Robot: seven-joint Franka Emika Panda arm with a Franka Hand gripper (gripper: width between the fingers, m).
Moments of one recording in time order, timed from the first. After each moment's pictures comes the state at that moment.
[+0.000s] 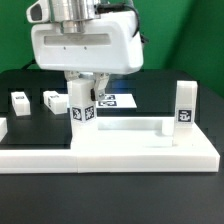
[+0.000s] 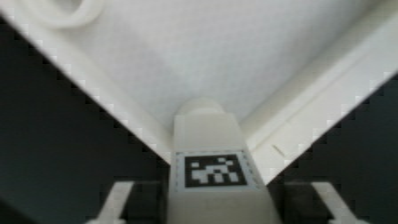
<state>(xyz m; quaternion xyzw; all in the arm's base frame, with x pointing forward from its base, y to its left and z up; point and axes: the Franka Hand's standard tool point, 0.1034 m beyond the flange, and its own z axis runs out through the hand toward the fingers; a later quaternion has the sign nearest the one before) 0.639 -0.059 0.101 -0.89 0.46 -0.02 0.06</state>
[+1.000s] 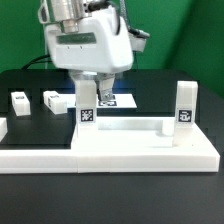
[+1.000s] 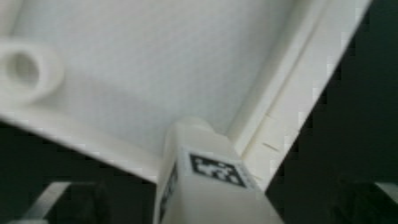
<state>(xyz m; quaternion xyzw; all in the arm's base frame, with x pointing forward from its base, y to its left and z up) 0.639 -0.057 0.105 -0.89 0.45 -0.01 0.09</state>
